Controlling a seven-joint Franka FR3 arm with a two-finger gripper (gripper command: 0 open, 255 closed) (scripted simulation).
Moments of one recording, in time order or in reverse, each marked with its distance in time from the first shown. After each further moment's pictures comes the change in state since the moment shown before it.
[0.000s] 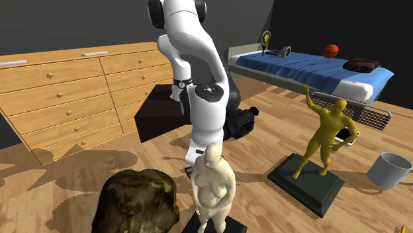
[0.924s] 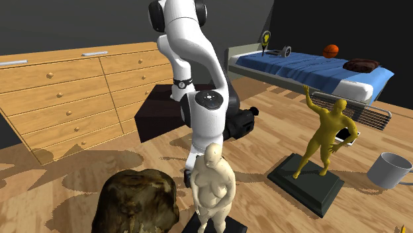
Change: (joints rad) arm 0.004 0.040 -0.005 0.016 -0.004 0.024 0.002
